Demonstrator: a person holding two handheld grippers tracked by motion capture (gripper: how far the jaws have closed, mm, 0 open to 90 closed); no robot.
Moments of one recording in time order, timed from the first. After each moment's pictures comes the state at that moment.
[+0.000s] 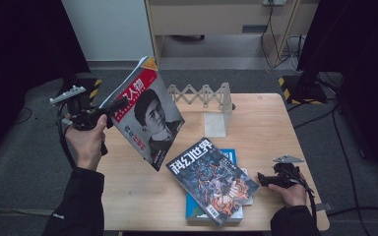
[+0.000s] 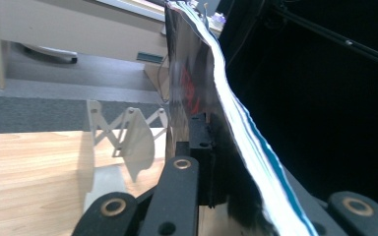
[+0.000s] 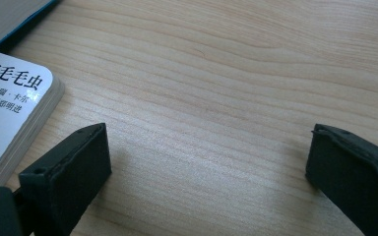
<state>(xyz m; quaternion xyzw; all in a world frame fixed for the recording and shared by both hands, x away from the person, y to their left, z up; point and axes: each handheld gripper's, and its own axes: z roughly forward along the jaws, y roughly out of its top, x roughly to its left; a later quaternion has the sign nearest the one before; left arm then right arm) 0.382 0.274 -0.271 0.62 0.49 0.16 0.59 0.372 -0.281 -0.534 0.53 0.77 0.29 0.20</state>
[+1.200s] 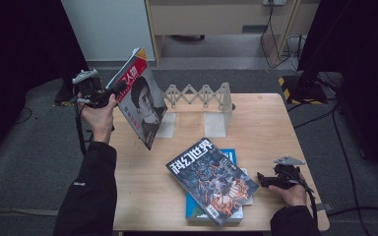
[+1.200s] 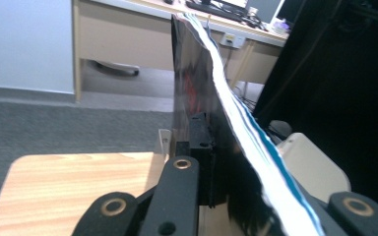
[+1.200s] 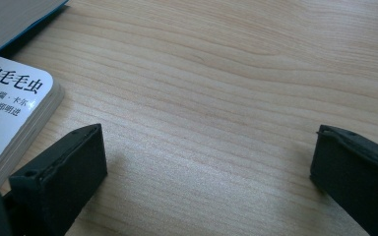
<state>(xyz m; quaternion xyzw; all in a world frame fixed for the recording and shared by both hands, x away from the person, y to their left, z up) 0.457 0.270 -0.290 0.60 0.53 0.25 0.54 0.370 -0.283 -0.539 0.53 0.76 0.31 0.21</state>
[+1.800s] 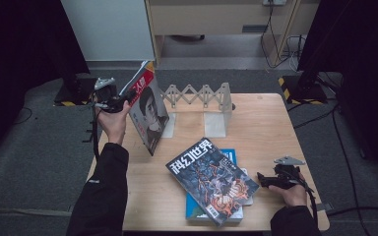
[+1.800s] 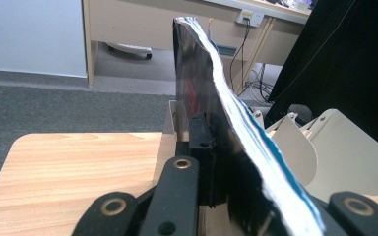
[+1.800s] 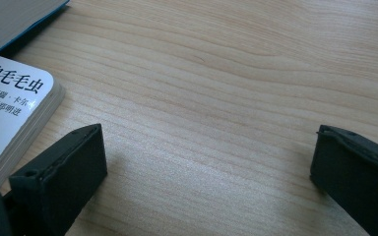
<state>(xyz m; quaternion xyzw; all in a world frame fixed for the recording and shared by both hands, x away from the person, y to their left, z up) 0.477 0.253 -0.331 0.61 0.55 0.26 0.51 0.371 -0.283 -0.539 0.53 0.76 0.32 0.21</state>
